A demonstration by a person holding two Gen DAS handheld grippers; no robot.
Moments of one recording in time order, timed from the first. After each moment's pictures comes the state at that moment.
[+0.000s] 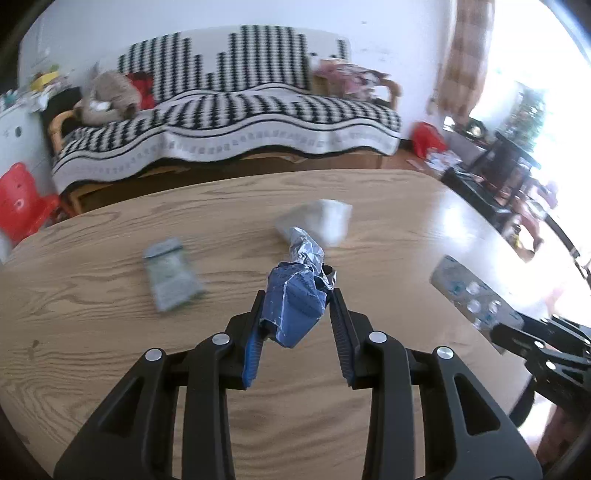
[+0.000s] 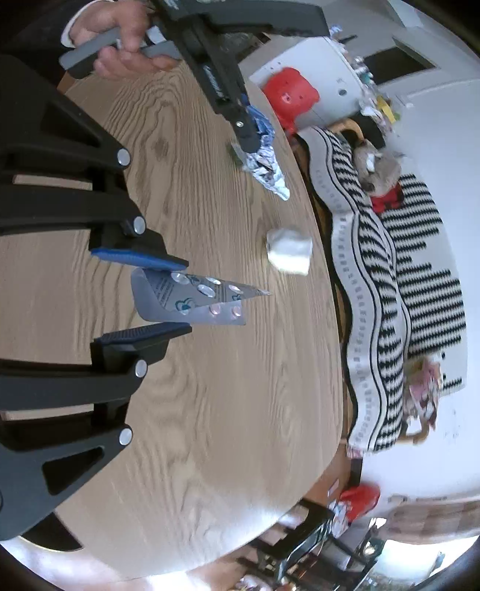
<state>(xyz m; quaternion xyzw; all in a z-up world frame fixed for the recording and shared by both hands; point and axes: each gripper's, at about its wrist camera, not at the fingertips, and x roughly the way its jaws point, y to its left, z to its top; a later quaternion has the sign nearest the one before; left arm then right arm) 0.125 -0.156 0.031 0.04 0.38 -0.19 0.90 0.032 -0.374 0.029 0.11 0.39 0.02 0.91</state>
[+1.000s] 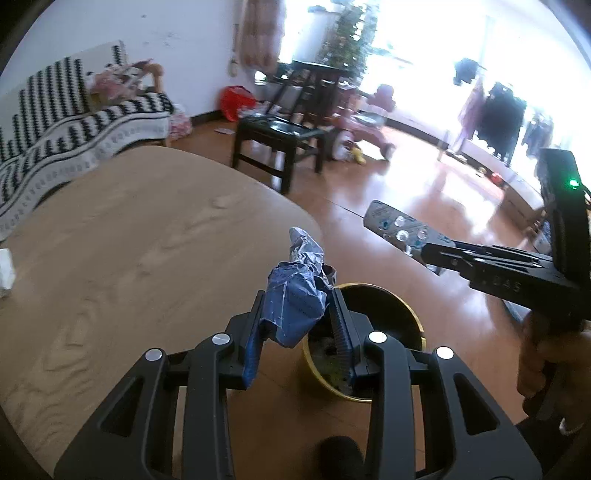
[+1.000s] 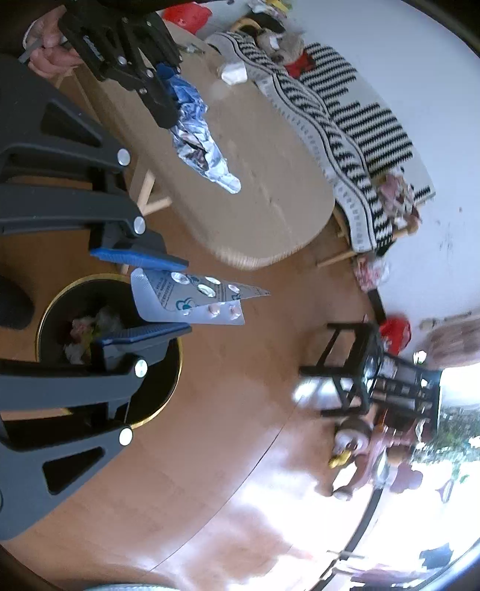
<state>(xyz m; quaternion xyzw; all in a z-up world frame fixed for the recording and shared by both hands) -0.077 -0.450 -0.009 0.15 0.37 -0.49 0.78 -0.226 -0.651 -0.015 0.23 0.37 -0.23 0.87</state>
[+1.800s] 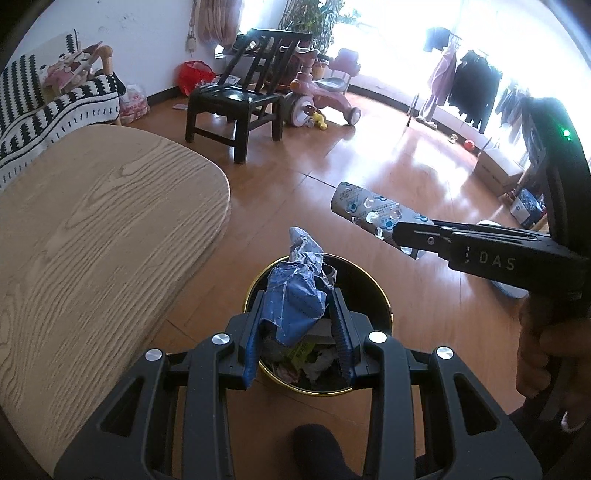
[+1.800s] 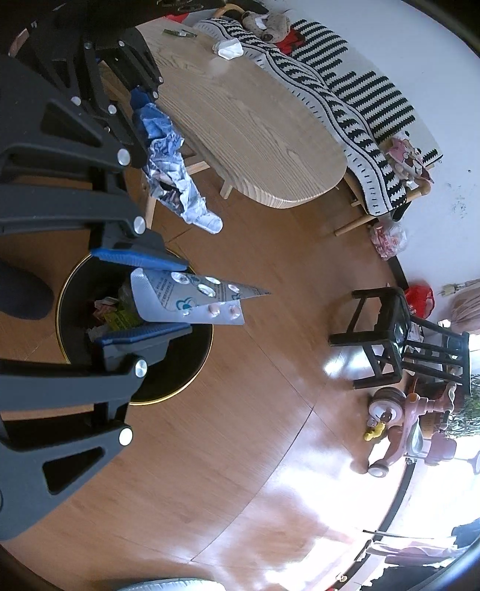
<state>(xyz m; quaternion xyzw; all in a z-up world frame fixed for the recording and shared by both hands) -0.102 -0.512 -0.054 0.18 0.40 -0.53 0.73 -0.252 -0.673 -0.043 0.27 0.40 -0.26 0.84</state>
